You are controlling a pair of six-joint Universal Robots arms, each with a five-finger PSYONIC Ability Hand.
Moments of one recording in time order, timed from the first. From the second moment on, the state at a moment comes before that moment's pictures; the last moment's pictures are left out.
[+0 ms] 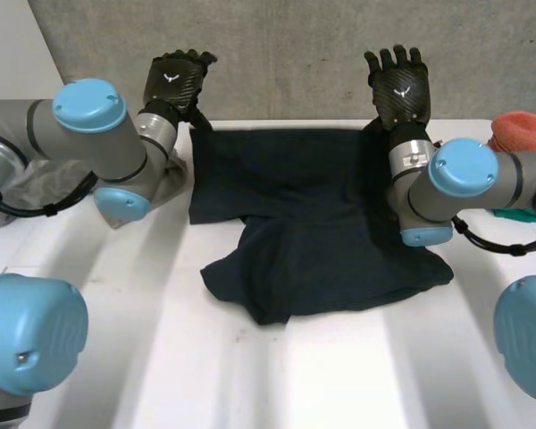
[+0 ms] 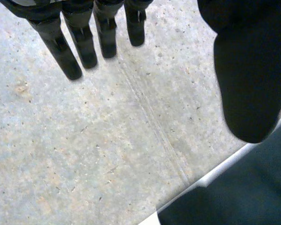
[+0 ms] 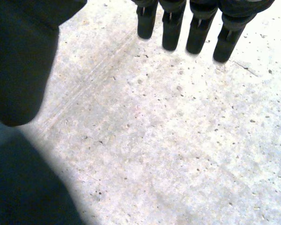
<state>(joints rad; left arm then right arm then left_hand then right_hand) 4.31 -2.71 -0.25 3.18 -1.48 3.28 1.96 -0.51 0.72 -0.64 1.55 2.83 0.20 0.27 0.29 0.27 0.11 0.23 0.23 0.24 0.25 0.07</state>
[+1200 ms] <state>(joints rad) 4.03 -2.17 -1.42 3.08 -1.63 3.37 1.64 -1.06 1.73 -0.29 1.10 2.50 0.39 0.39 0.38 0.39 0.22 1.11 1.17 1.18 1.19 1.00</state>
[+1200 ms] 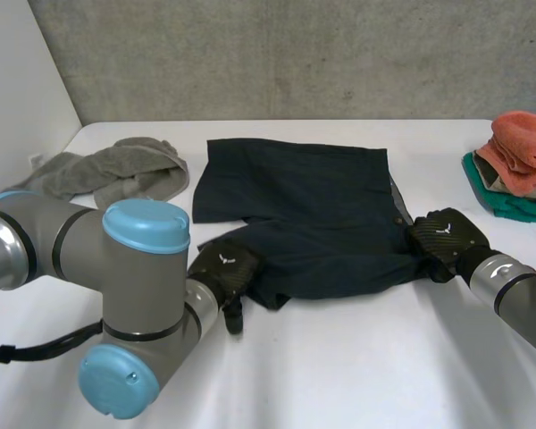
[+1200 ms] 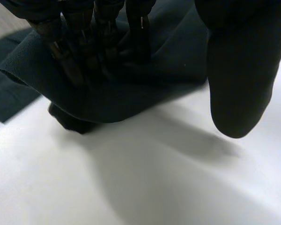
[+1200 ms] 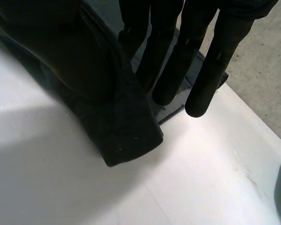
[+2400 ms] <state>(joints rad) 4.15 -1.87 -1.54 2.53 -1.37 3.89 1.66 -1.33 1.67 0.65 1.09 2.02 1.15 1.19 1.19 1.20 0.98 1.11 1.17 1.19 1.19 1.02</state>
